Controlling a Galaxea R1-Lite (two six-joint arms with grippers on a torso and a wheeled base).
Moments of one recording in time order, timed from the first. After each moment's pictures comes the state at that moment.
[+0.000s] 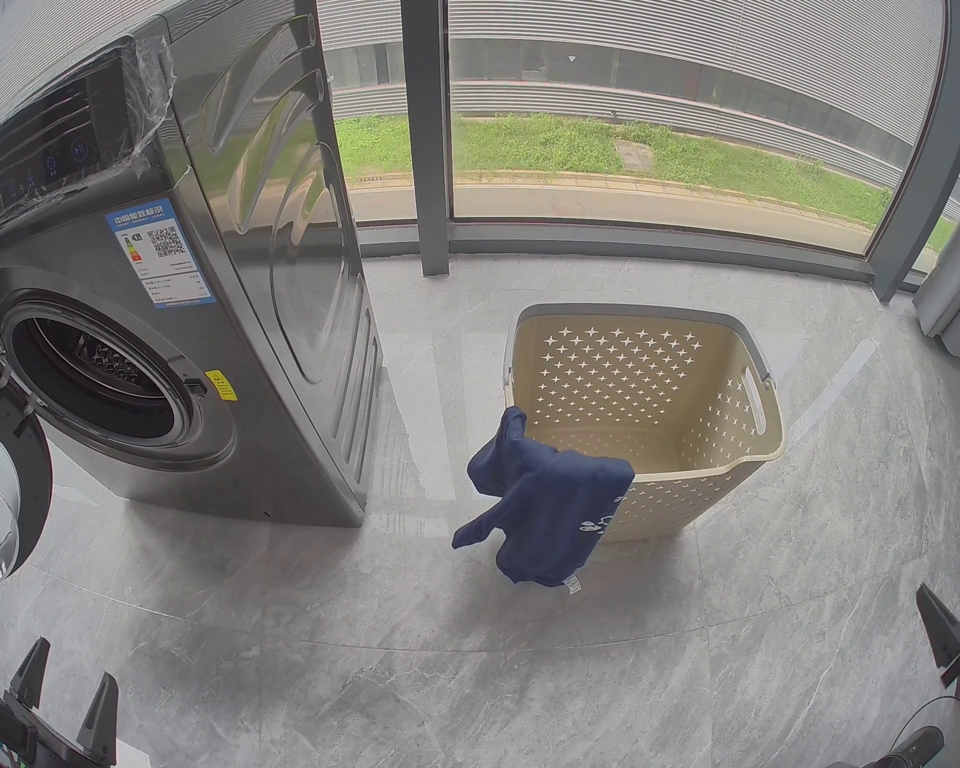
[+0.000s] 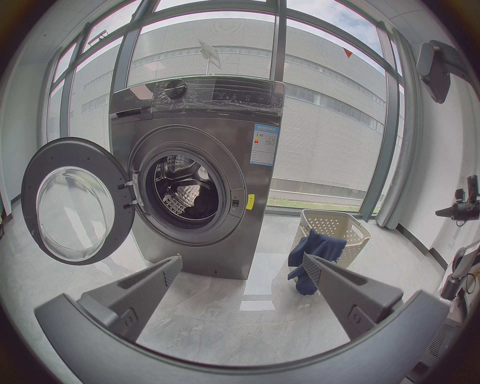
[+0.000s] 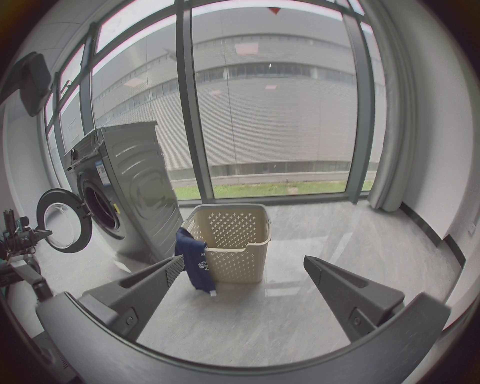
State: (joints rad) left arm 0.00 0.02 -0.02 -0.06 -0.03 -0.10; right arm -0.01 0.32 -0.25 -0.04 0.11 0.03
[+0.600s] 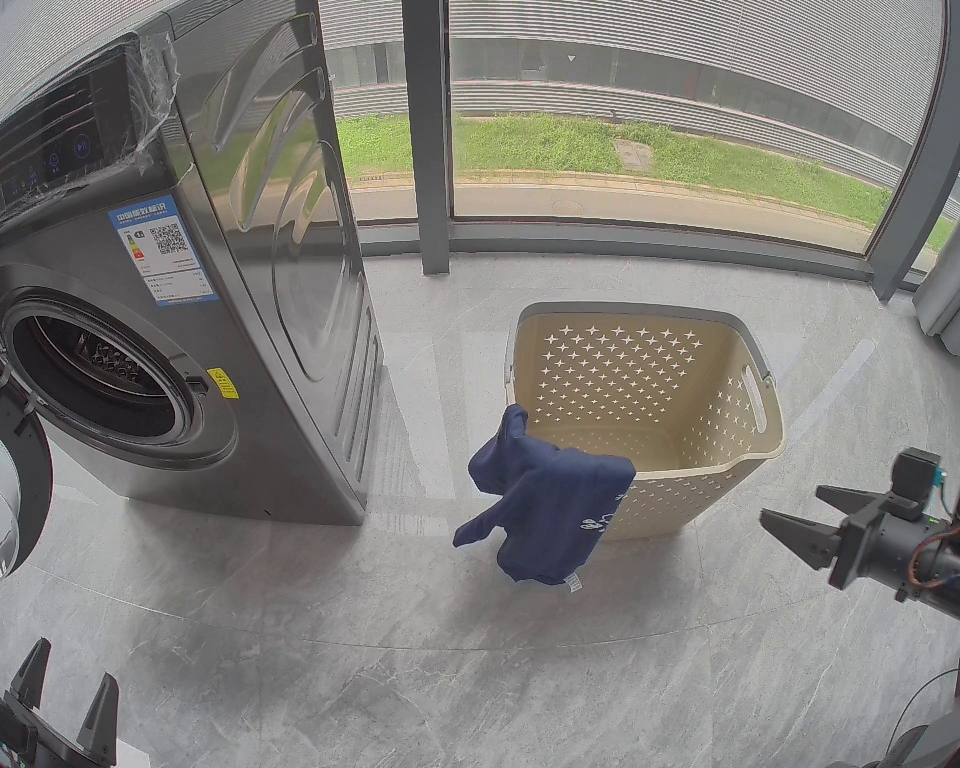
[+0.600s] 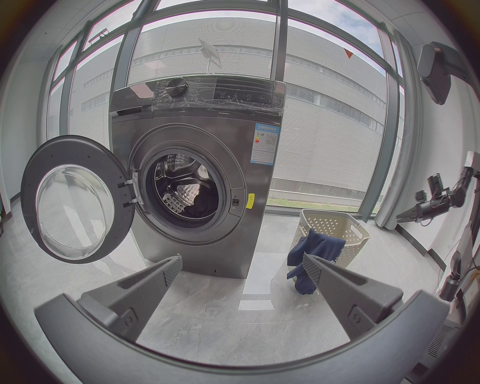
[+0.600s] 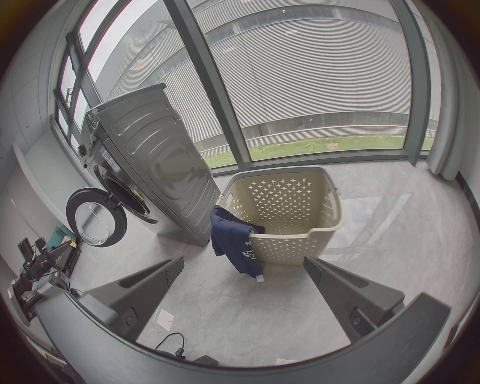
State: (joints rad) left arm 0.00 0.02 -0.02 -0.06 -0.03 -0.11; right arm 0.36 1.18 -0.32 -0.59 0.06 0.17
